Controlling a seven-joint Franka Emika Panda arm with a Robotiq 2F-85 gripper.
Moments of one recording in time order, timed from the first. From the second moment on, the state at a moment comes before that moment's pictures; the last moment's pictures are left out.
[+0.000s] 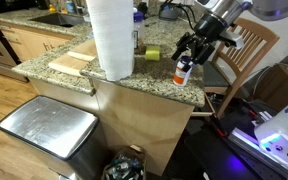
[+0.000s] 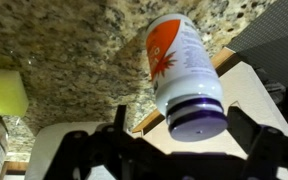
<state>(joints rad) 0.68 -0.49 -0.01 -2.77 0.80 2.60 -1.25</state>
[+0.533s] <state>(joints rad) 0.72 -0.48 -0.01 -2.77 0.88 2.80 -1.33</state>
